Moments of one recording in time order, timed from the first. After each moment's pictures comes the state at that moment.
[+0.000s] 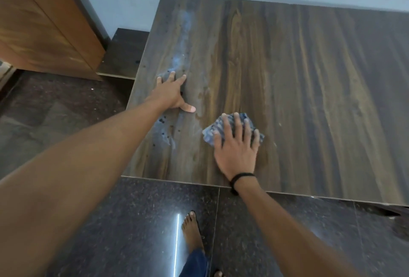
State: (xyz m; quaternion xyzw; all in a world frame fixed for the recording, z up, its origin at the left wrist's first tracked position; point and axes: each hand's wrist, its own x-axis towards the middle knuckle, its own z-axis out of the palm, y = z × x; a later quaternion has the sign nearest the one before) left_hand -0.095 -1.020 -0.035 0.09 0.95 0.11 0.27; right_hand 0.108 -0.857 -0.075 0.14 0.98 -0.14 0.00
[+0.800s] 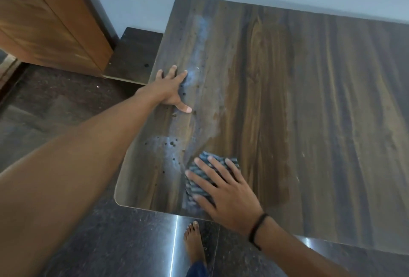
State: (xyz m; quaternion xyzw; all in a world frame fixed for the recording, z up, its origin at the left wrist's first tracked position) left_hand -0.175 -1.053 -0.027 0.10 0.94 0.05 0.33; right_hand 0.116 -0.875 -0.070 -0.22 0.97 -0.11 0.07
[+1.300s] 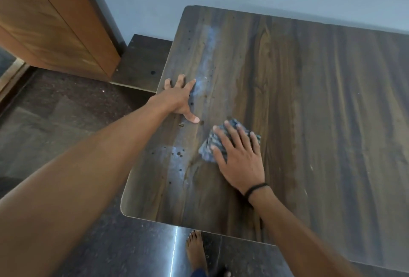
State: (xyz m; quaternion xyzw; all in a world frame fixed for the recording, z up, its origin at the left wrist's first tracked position) left_hand -0.178 -1.046 -0.019 0.09 0.94 0.04 0.34; right_hand 0.018 -0.872 -0.075 0.01 0.99 -0.11 0.03
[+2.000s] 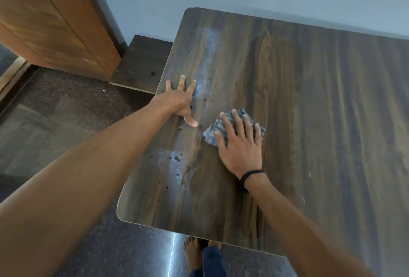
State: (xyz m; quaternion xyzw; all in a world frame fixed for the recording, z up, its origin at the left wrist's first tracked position) left_hand -0.185 -1.030 -0.016 0.07 0.92 -0.02 0.38; right_hand -0.024 -0.863 -0.068 0.04 0.99 -0.12 0.05
